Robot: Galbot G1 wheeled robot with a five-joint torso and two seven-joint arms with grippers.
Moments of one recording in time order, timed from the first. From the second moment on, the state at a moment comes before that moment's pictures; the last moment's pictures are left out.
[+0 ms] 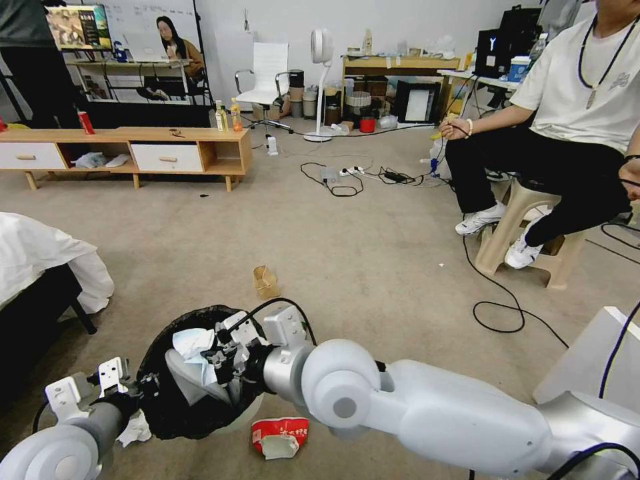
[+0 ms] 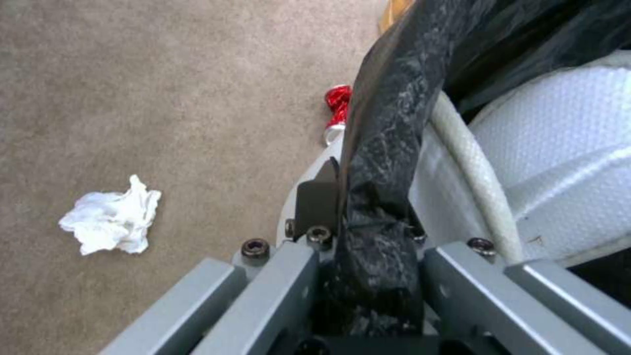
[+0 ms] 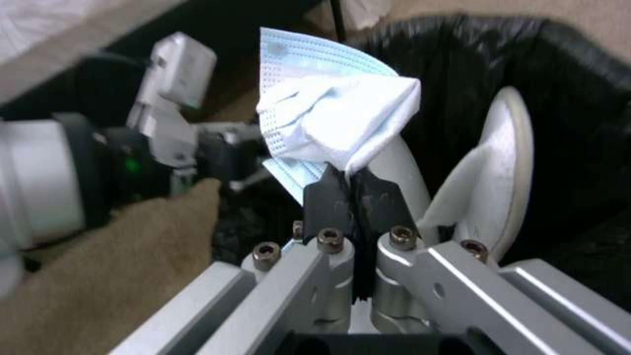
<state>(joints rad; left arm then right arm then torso) 1.46 -1.12 -0.82 -2.15 -1.11 0.74 -0.49 -0.21 1.20 -0.74 1.99 1.47 -0.56 0.64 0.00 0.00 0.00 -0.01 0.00</state>
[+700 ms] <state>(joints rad) 1.49 -1.13 -0.84 -2.21 -1.13 0.74 -0.49 -0.22 1.25 -0.80 1.87 1.38 -0.58 0.64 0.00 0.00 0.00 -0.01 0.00</state>
